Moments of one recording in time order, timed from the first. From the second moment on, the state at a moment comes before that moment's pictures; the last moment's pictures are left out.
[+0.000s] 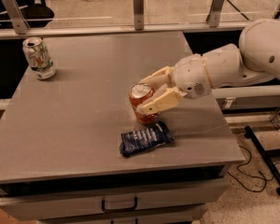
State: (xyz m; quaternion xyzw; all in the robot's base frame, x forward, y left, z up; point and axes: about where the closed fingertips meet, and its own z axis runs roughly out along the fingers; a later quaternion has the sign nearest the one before) arm 0.504 -0.021 0.894 -0.59 0.61 0.34 0.40
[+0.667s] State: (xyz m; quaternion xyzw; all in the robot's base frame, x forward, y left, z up) arm 0.505 -0.032 0.887 -0.59 0.62 0.33 0.39
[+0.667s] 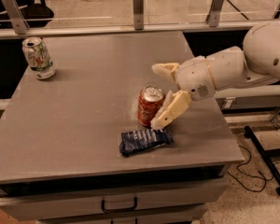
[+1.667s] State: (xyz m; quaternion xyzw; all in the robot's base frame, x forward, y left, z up) arm 0.562 -0.088 1.079 -0.60 0.59 0.12 0.52
